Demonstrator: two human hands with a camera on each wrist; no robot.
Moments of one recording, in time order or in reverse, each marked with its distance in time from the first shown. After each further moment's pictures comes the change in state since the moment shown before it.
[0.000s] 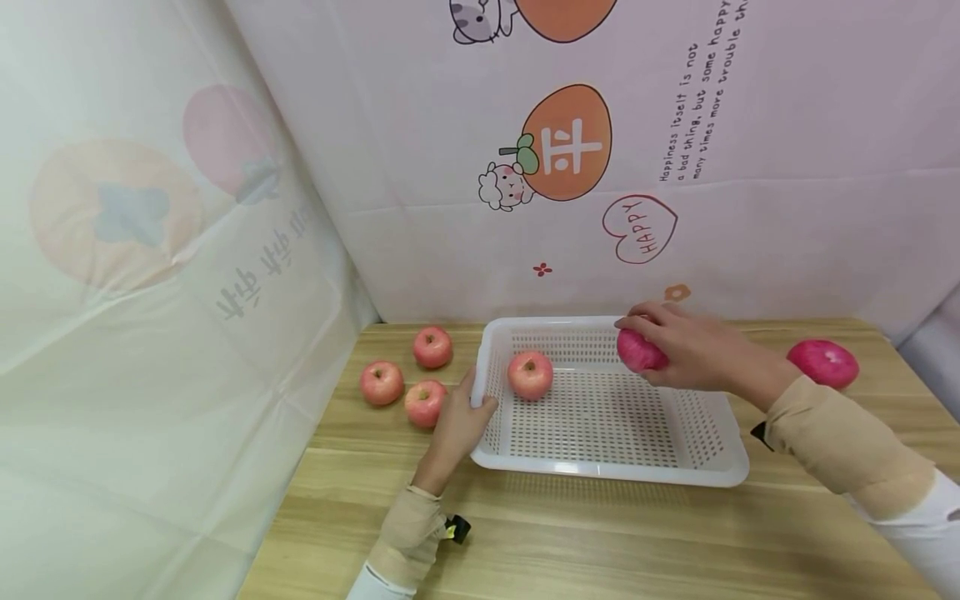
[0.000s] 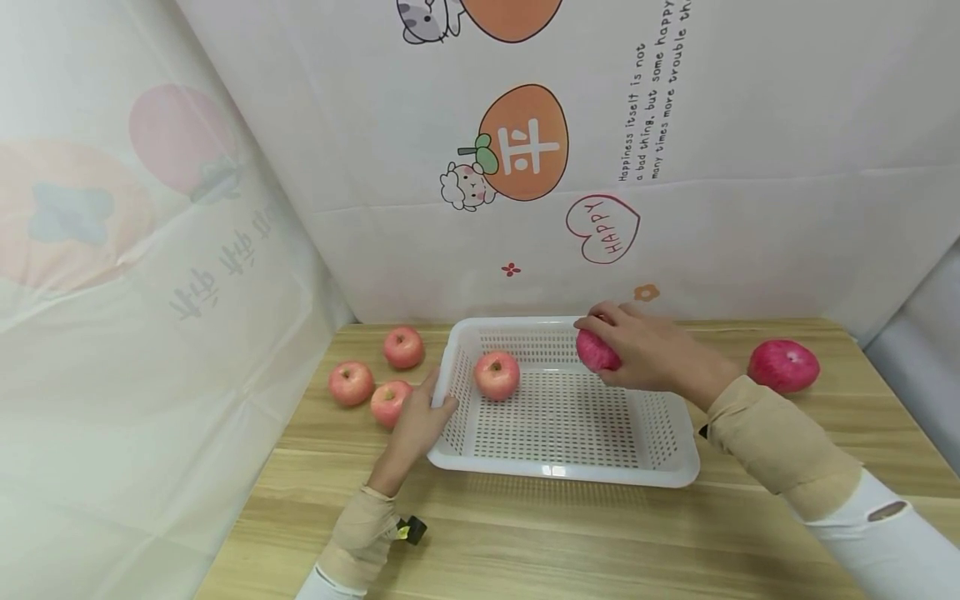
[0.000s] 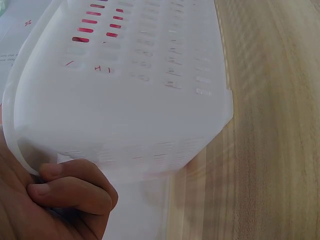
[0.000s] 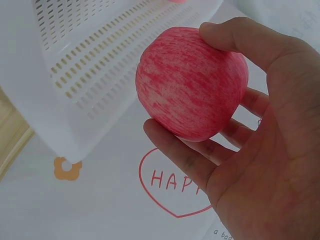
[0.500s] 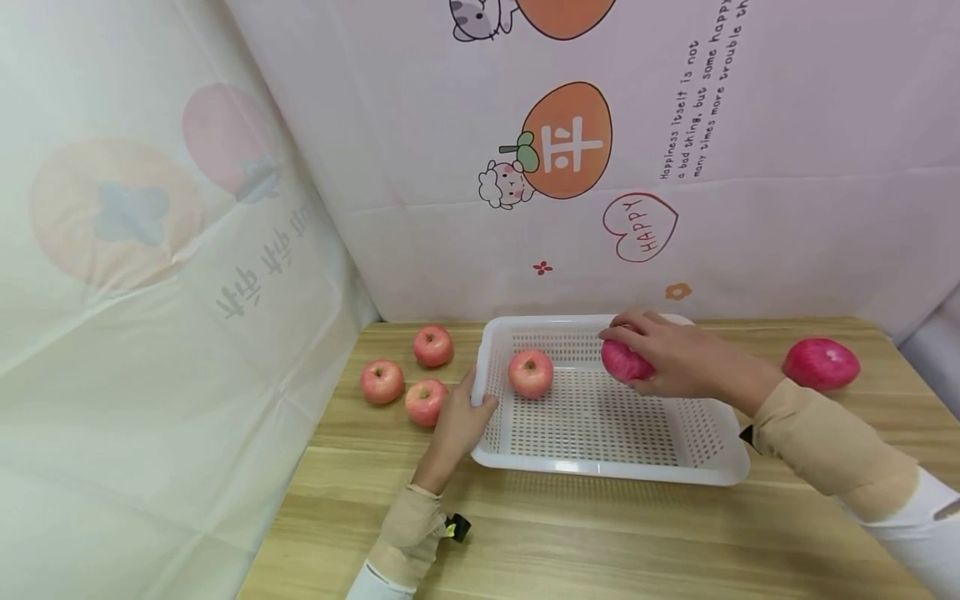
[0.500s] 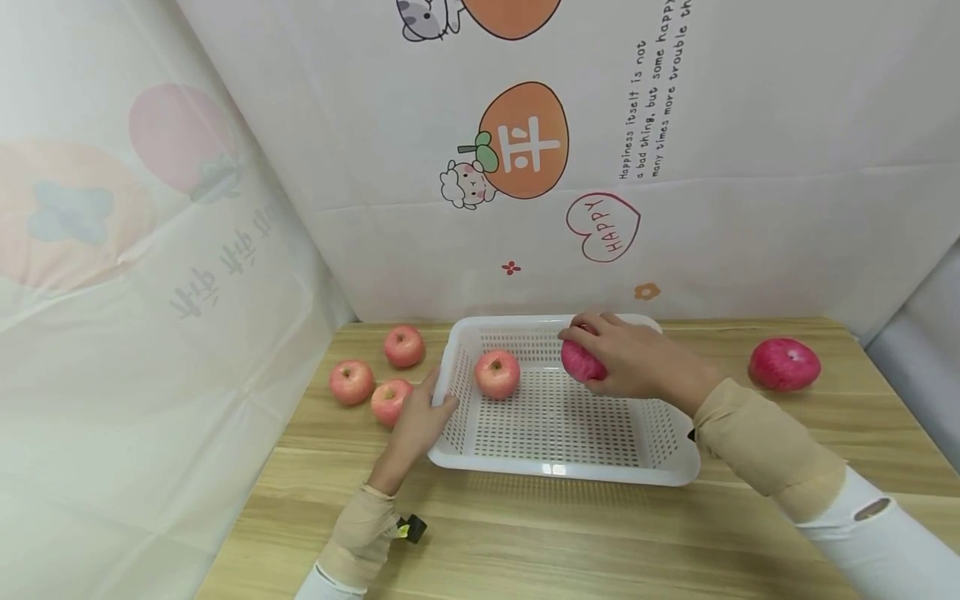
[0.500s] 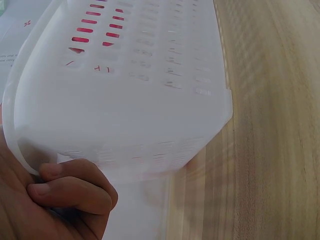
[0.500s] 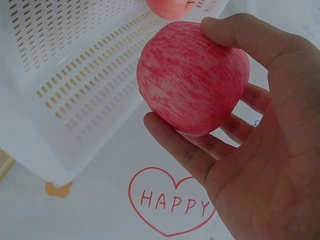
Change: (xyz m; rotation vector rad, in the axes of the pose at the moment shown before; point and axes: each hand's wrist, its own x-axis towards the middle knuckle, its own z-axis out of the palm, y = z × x) left_hand 0.000 0.000 0.001 0.013 -0.002 -0.016; right_hand 0.006 -0.015 0.010 0.019 -0.051 -0.038
